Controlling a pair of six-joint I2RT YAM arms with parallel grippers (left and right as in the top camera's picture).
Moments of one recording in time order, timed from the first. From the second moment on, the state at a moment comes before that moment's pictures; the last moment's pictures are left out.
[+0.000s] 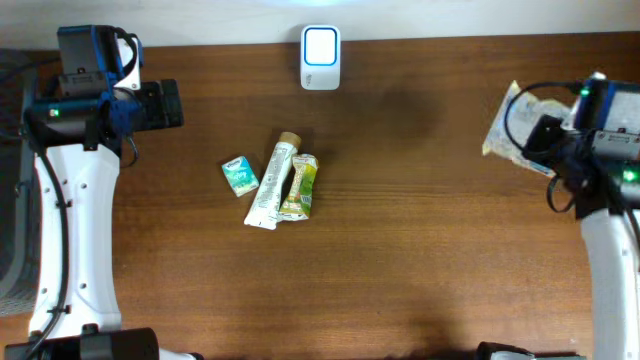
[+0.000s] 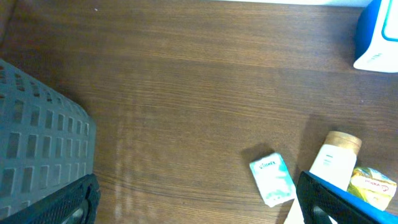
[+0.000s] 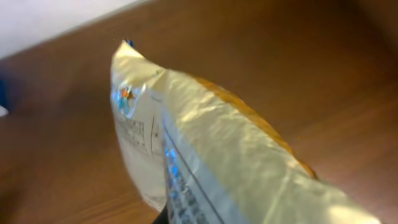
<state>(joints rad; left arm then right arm) 0.08 1.63 1.77 -1.03 -0.09 0.00 -0.22 1.32 1.36 -0.88 0.08 0.24</state>
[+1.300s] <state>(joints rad) 0.08 1.63 1.77 -1.03 -0.09 0.00 0.24 1.94 1.73 -1.03 -0.28 0.27</state>
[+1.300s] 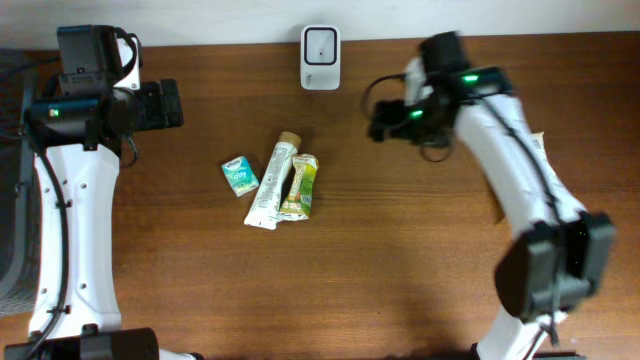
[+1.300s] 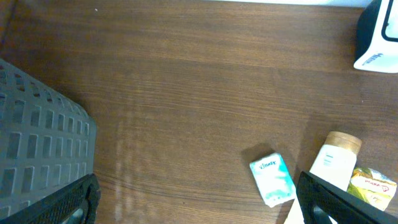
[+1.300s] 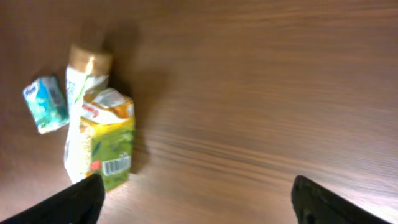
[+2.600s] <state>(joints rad) 0.08 1.63 1.77 -1.03 -0.09 0.00 0.27 2.20 1.75 -1.05 -0.37 -0.04</state>
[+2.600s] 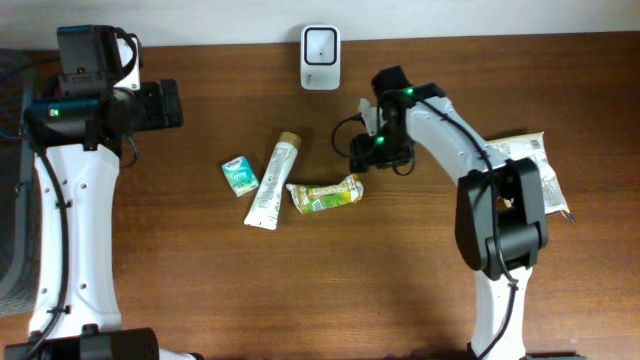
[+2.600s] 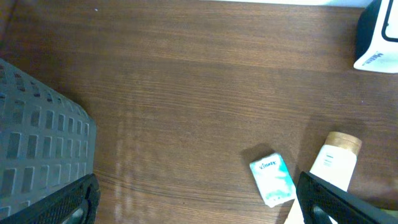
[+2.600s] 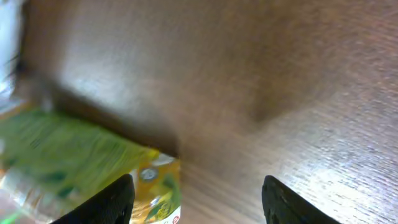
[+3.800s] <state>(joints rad) 0.08 1.63 1.77 -1.04 -0.10 0.00 0.54 2.20 1.78 -1.31 -0.38 -0.24</state>
